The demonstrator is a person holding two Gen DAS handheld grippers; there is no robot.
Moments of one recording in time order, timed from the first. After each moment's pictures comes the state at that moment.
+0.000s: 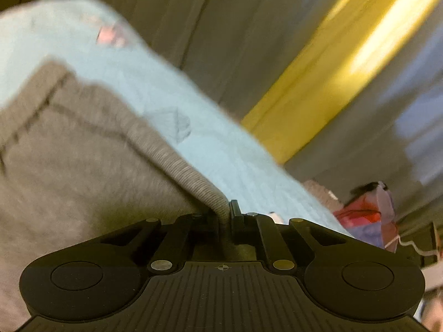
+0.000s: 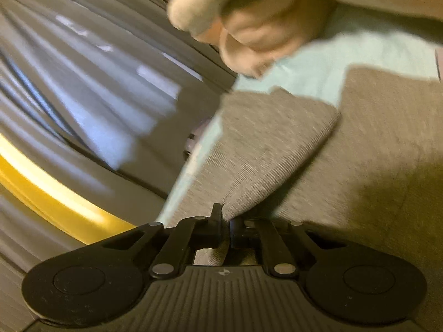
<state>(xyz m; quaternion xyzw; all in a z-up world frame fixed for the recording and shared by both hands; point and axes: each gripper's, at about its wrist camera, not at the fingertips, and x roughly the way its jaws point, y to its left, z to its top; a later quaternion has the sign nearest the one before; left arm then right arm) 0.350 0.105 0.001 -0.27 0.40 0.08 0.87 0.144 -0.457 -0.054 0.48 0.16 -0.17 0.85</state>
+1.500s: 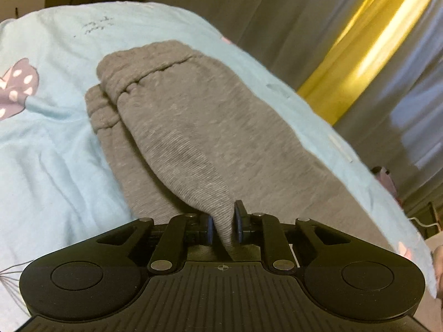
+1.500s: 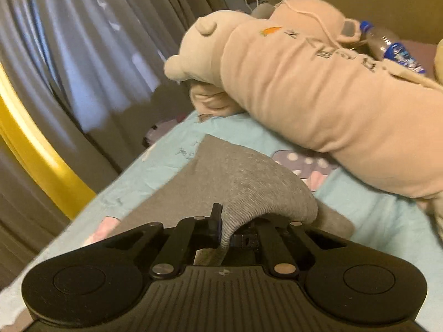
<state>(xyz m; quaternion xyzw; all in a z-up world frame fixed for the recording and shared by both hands) 0.050 0.173 -0.001 -0.28 0.39 0.12 0.87 -0.048 -0.468 0.032 0.30 0.26 -0.24 0.88</state>
